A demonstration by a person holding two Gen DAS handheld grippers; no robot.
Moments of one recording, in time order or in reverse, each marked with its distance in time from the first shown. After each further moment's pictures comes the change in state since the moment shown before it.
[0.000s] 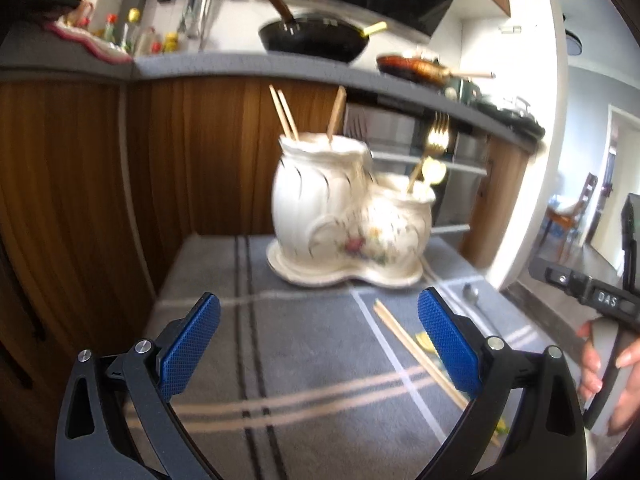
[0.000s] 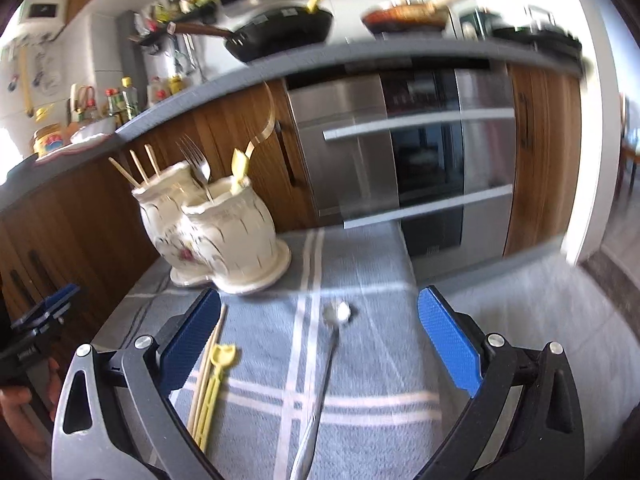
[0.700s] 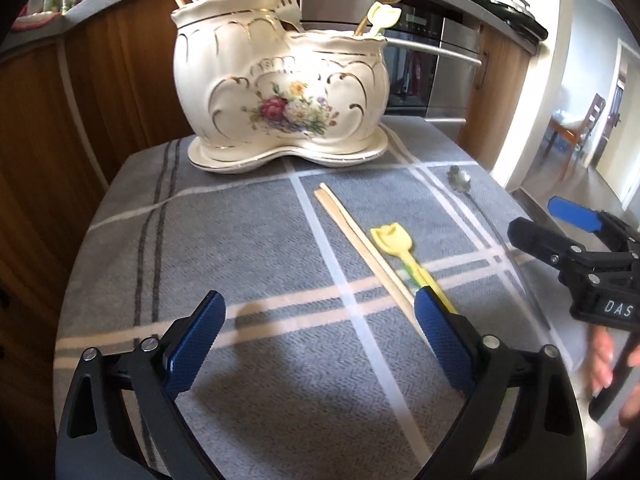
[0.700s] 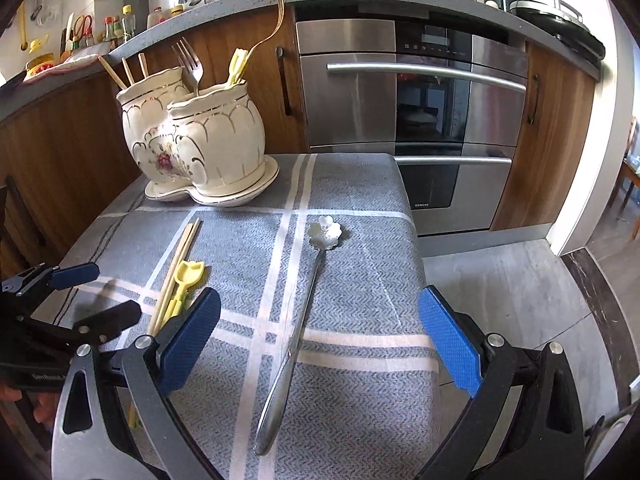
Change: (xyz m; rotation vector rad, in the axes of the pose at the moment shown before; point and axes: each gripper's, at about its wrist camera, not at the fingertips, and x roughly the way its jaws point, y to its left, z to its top) left arm 0.061 -0.064 -0.039 0.102 0.349 0.022; right arm 0.022 0.012 -0.032 -0.145 0.166 -0.066
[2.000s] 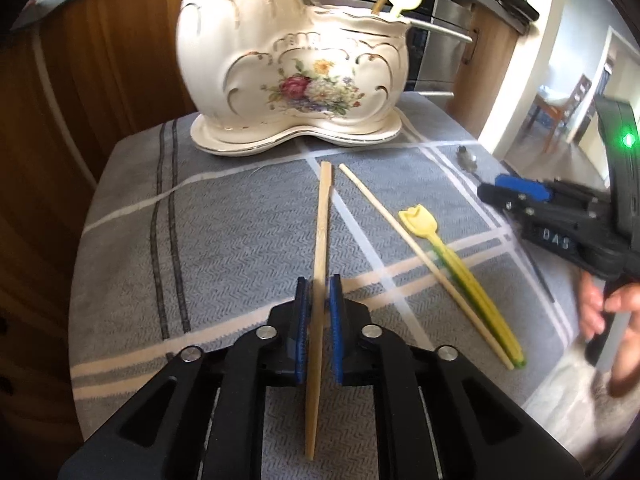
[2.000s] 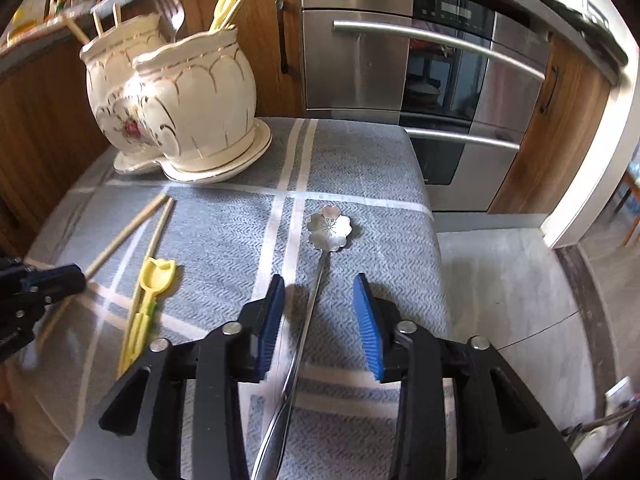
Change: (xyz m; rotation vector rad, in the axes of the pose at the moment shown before) left arm 0.005 0.031 0.011 0.060 0.113 -0.068; right arm 0.050 0.012 0.021 -0.066 0.159 -0.071
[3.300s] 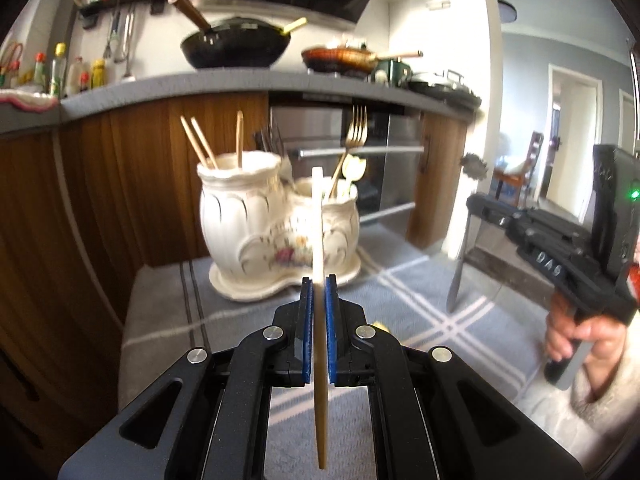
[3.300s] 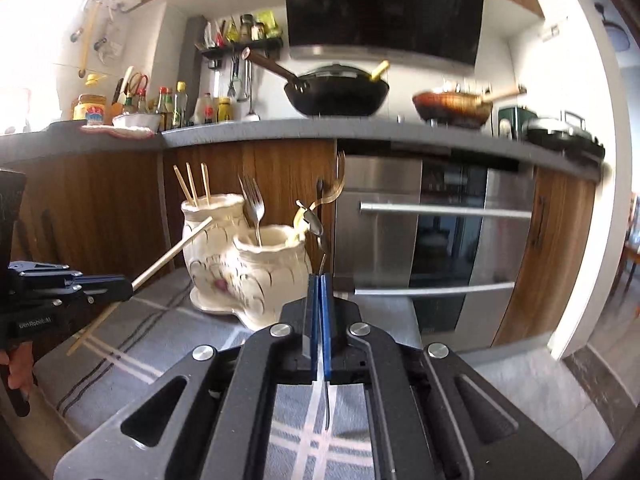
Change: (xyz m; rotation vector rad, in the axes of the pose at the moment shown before) left arm -0.092 0.003 0.003 0.078 -0.481 -0.074; right arm -0.112 0.024 -0.004 -0.082 -0.605 0.044
